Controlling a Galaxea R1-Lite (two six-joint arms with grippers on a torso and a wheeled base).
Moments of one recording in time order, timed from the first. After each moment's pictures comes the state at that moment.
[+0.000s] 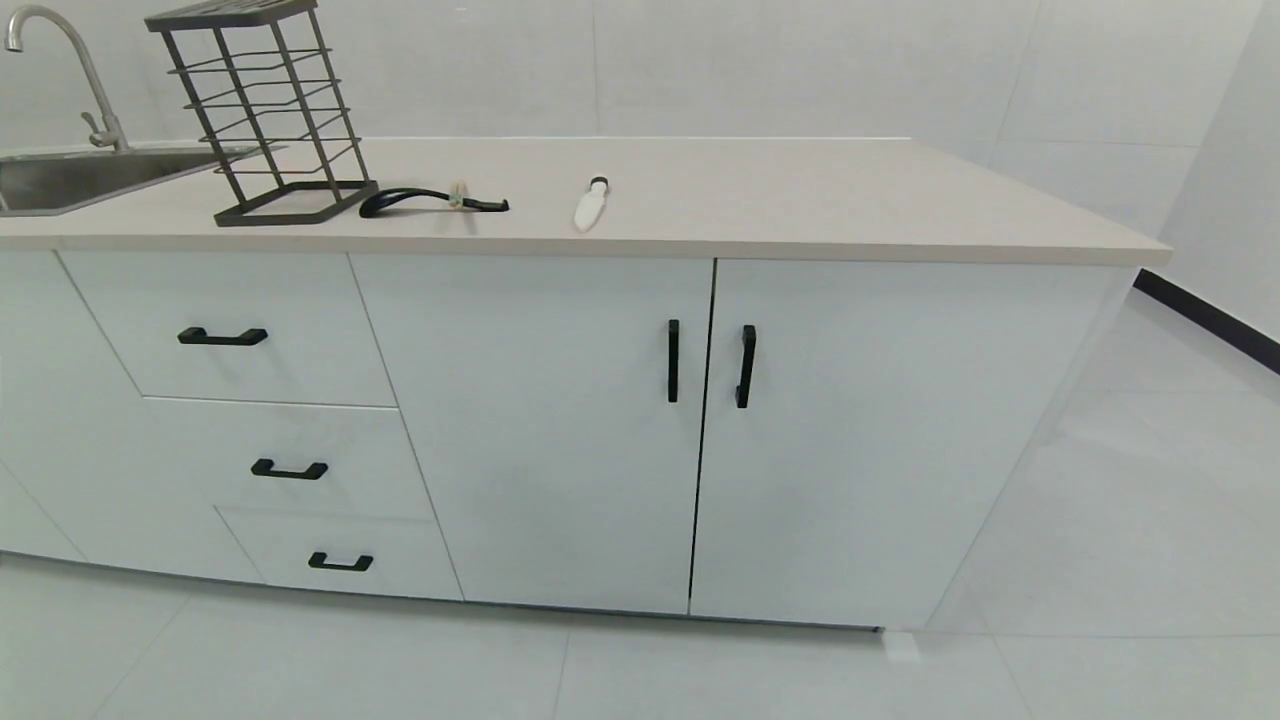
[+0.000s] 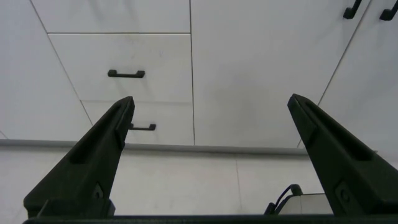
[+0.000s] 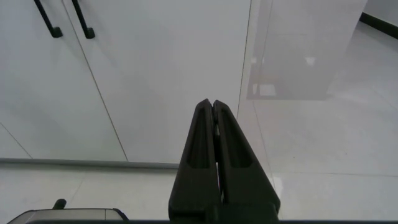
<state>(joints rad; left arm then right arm) 0.00 0.00 0.00 0.00 -0.04 0.02 0.00 0.00 0.00 0.01 0.01 0.02</state>
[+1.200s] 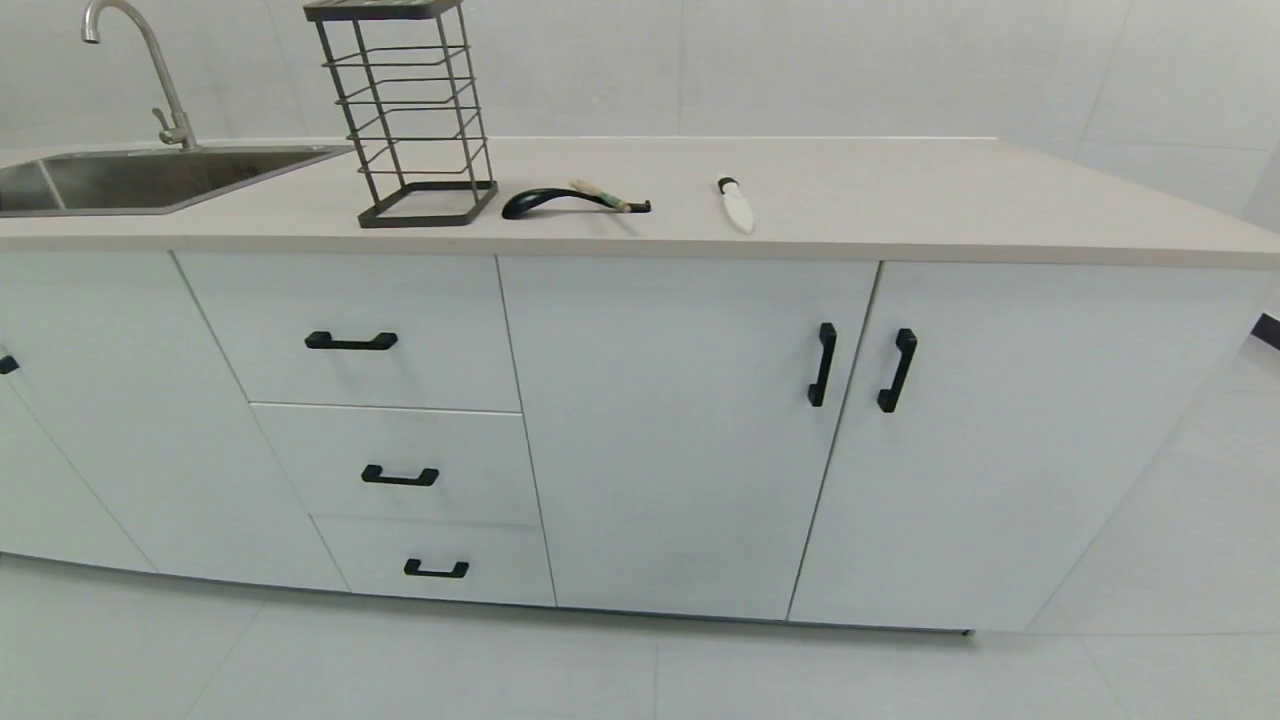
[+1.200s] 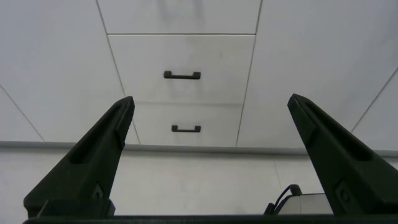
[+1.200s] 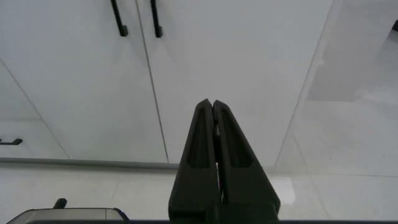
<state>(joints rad) 0.00 0.00 0.00 0.00 -0.04 0.02 0.00 0.00 0.00 0.01 0.01 0.02</state>
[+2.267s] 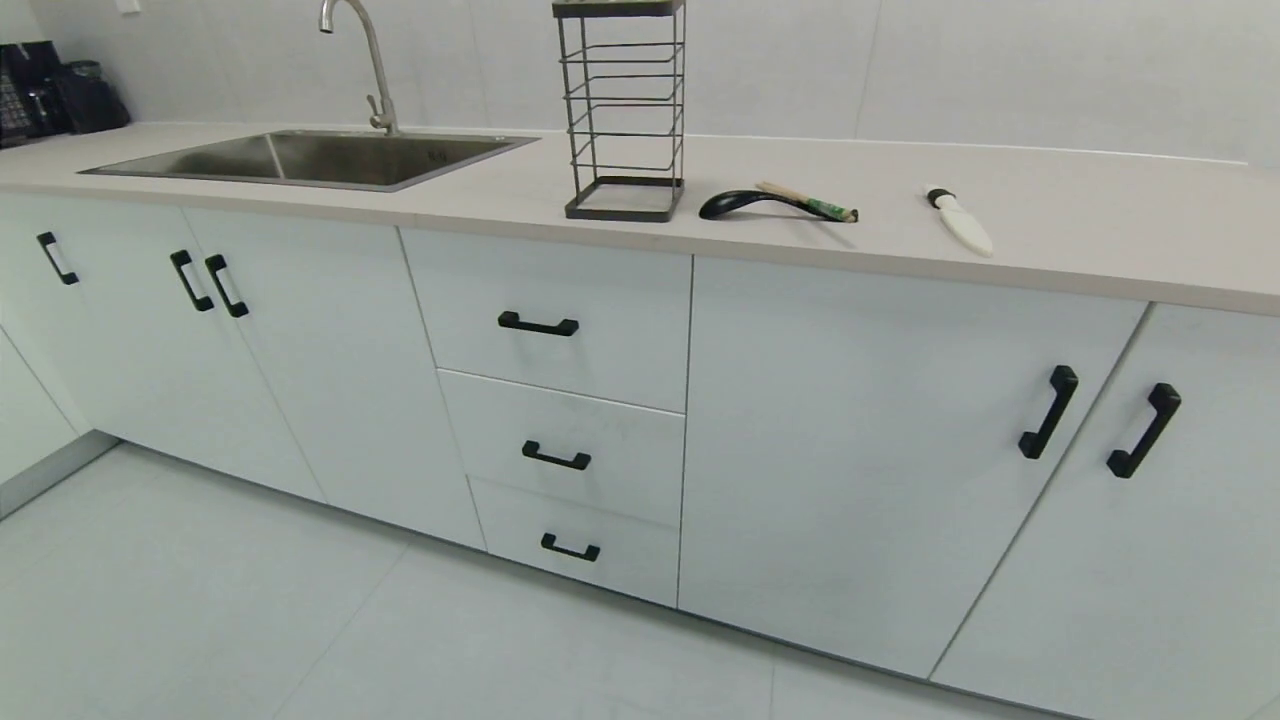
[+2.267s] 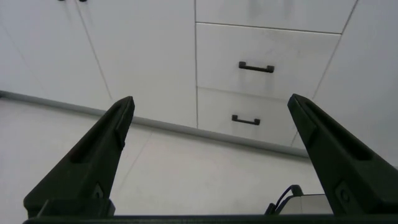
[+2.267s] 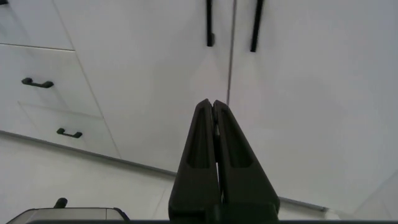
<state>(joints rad) 0.00 0.00 0.00 0.00 -0.04 0.02 0.00 0.00 0.00 0.01 0.01 0.02</state>
